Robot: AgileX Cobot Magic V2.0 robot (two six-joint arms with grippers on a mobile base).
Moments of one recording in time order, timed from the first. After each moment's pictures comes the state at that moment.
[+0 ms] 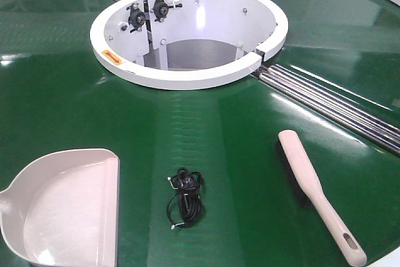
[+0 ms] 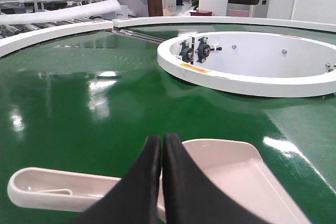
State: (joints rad) left arm 0.01 -0.01 0.03 0.08 0.13 -0.08; right arm 0.04 -0.01 0.03 -0.03 0.14 -0.03
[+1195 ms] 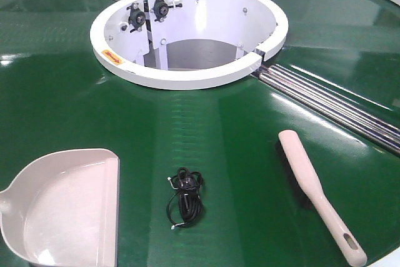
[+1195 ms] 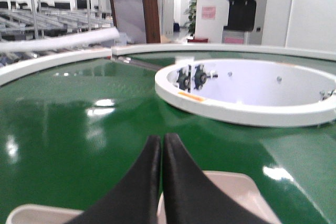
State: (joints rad) left arm 0.01 -0.01 0.03 0.08 0.01 -0.08; right arm 0.04 -0.01 0.03 -0.02 0.04 -0.03
